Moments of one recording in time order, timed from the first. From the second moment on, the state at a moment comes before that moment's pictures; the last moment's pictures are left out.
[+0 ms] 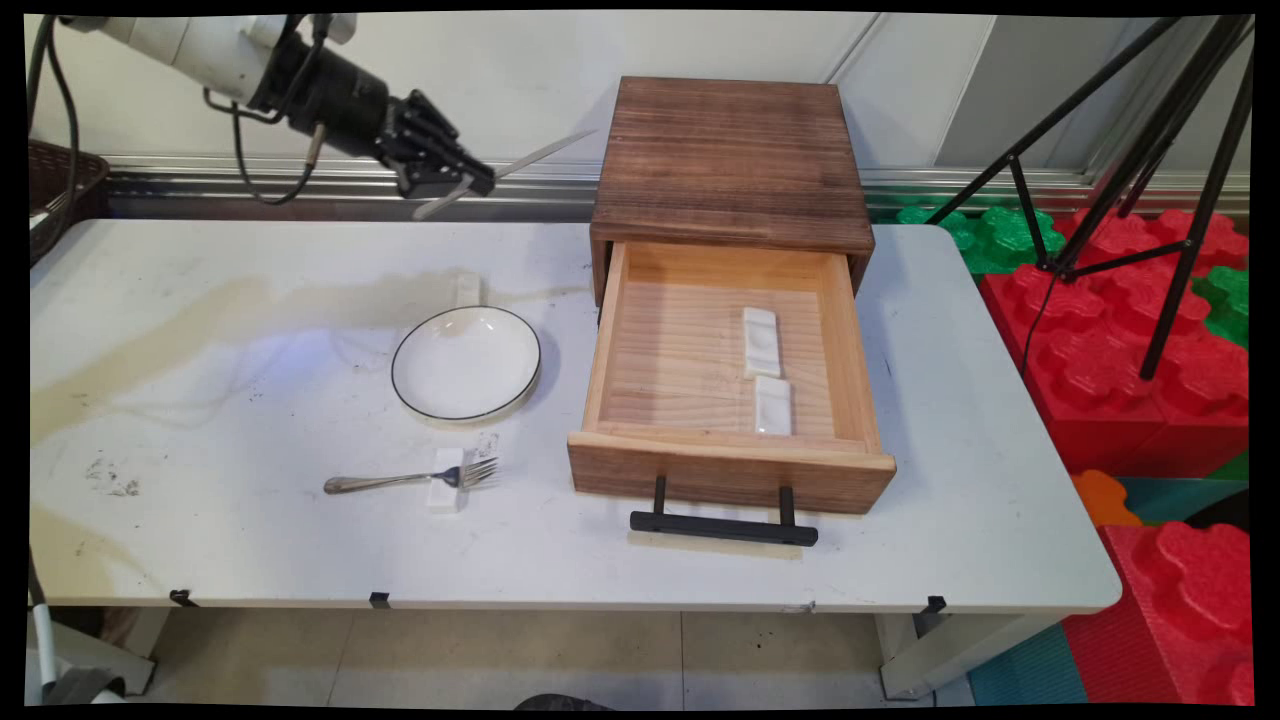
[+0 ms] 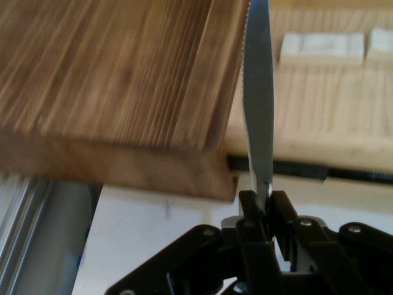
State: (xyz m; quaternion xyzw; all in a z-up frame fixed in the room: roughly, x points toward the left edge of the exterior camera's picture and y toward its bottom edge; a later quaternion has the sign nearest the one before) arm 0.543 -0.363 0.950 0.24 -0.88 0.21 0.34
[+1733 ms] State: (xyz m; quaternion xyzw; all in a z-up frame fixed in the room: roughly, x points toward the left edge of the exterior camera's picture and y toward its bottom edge) arm 0.301 -0.457 0.909 0.18 -0.90 0.15 0.36
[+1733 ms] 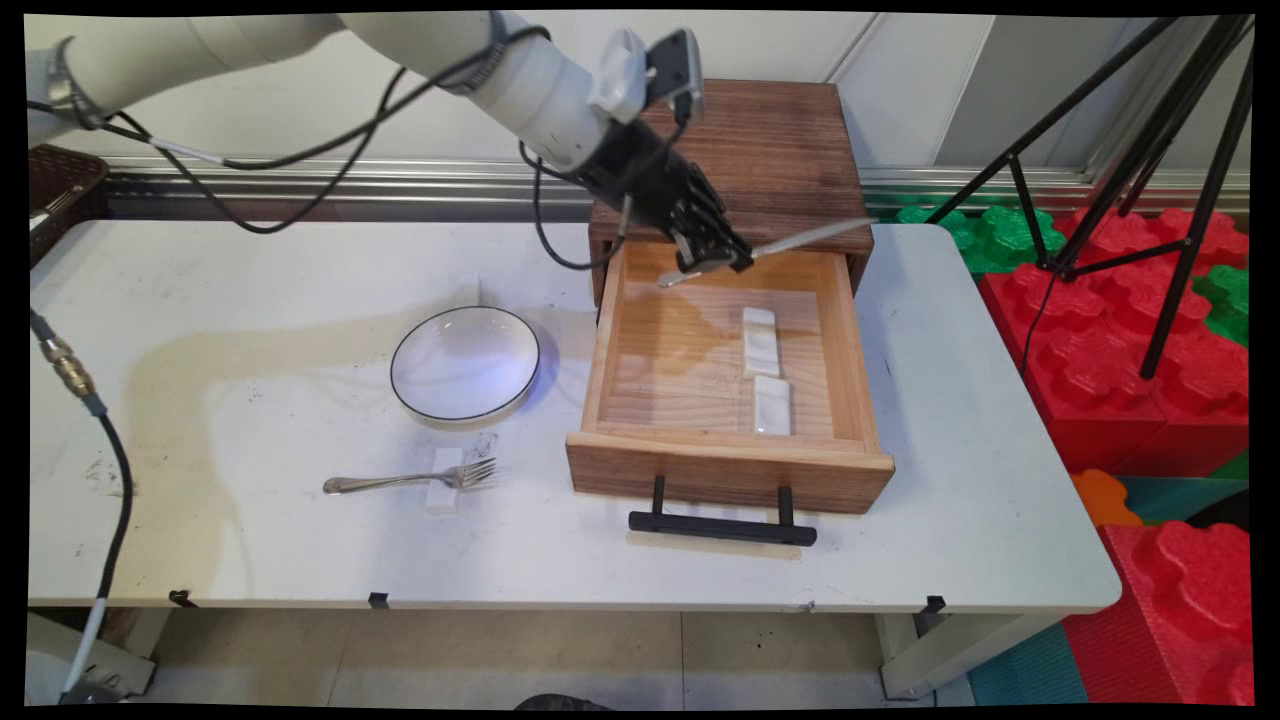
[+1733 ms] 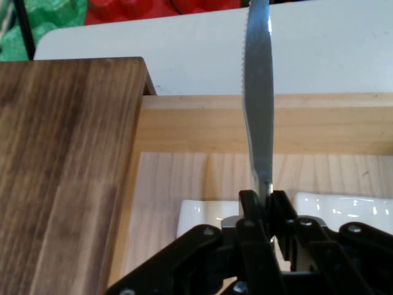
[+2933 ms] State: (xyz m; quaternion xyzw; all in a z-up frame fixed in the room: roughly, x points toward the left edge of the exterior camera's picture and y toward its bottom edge) arm 0.289 -0.481 0.820 0.17 -0.93 0.14 0.31
